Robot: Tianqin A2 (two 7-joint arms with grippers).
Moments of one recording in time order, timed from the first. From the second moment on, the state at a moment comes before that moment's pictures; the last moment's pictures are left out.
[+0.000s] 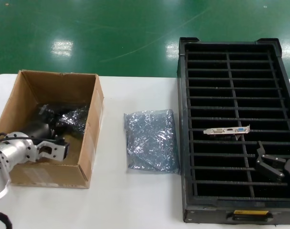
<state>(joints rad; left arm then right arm) -1.13 -0.36 1.59 -0.01 -1.86 0.47 2.07 0.01 0.29 -1.60 1.61 1.75 -0.02 0.02</state>
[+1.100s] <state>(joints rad) -1.13 -0.39 1.60 -0.01 -1.85 0.48 2.05 0.01 0.29 -1.60 1.61 1.75 -0.02 0.02</state>
